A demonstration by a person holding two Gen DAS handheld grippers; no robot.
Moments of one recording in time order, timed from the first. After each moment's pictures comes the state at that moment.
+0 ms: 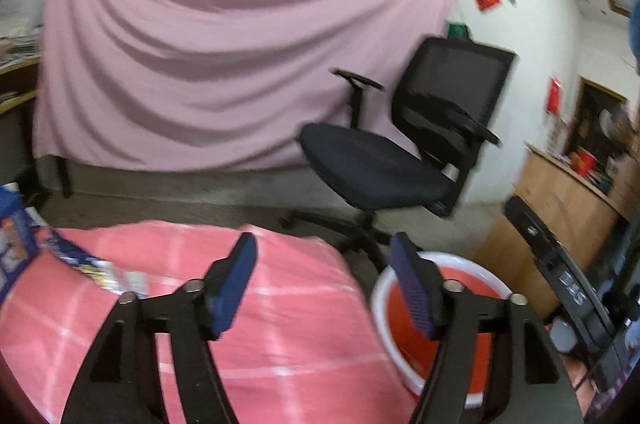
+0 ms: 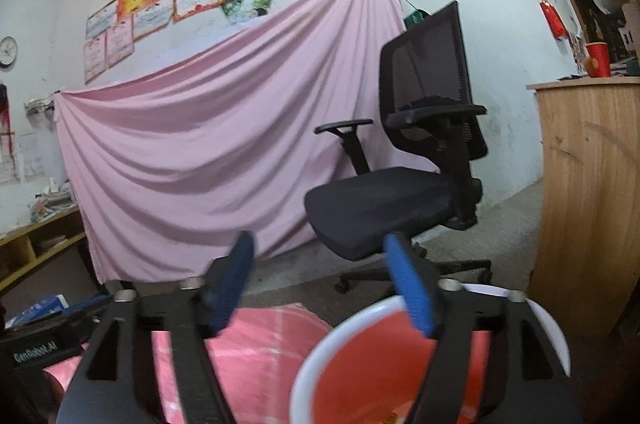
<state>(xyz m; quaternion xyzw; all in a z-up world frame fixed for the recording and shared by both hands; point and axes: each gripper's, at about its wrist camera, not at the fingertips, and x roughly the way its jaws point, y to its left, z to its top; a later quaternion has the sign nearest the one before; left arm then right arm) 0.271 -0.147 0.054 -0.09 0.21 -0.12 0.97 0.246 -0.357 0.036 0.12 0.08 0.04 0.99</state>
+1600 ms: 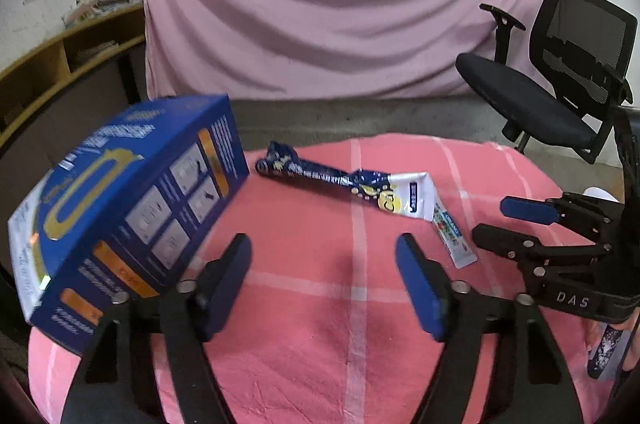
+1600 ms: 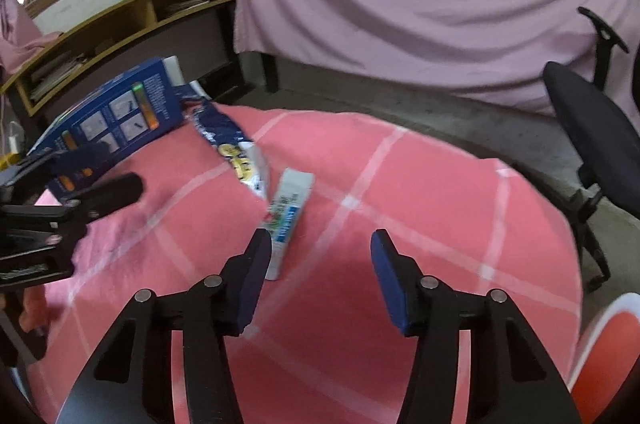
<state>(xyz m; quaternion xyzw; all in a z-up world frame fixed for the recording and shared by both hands) 0.268 0.034 -0.047 -0.04 0.36 0.06 0.93 0.328 -0.103 -0.054 -0.11 0.39 0.35 0.84</state>
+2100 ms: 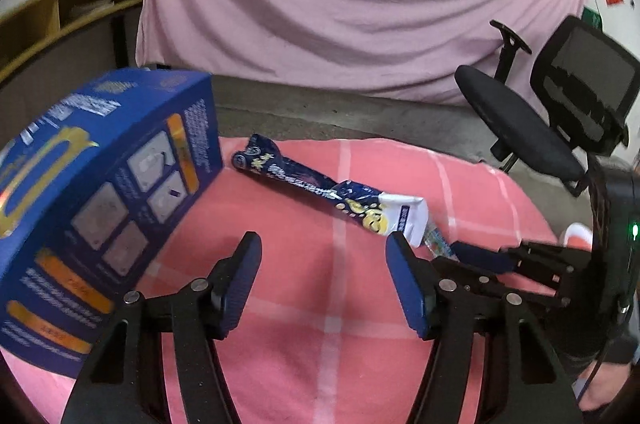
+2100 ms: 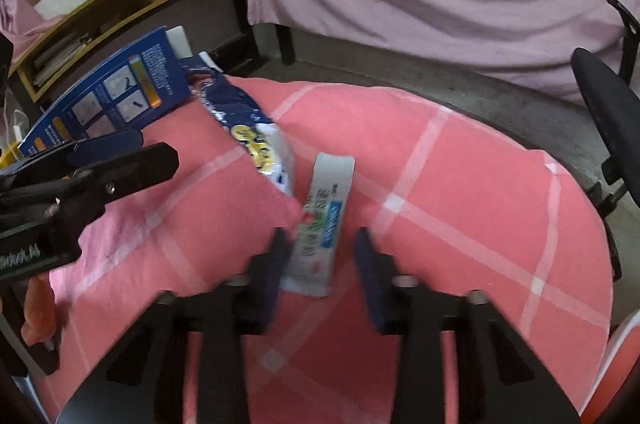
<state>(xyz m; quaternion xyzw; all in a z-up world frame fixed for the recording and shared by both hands) 0.291 0.048 -0.037 -0.14 0.37 0.04 0.92 0.342 -0.085 -0.068 -0.12 0.44 0.35 0.82</state>
